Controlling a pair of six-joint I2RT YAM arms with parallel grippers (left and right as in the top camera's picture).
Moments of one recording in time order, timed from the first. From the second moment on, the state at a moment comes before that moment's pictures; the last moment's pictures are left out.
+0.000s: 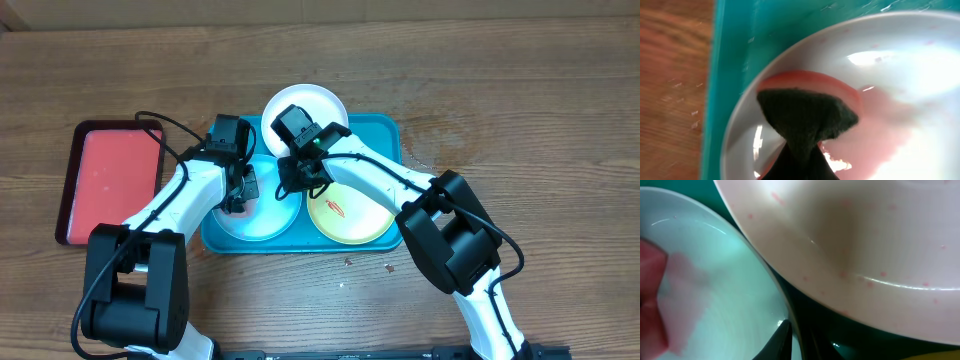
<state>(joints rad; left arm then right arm) -0.16 1.76 1.03 -0.64 -0.16 -0.39 0.73 2.25 1.71 -0.72 -0.14 0.48</state>
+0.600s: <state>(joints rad) -0.18 1.76 1.03 -0.70 0.09 -0.39 0.73 2.25 1.71 -0.72 -0.14 0.48</state>
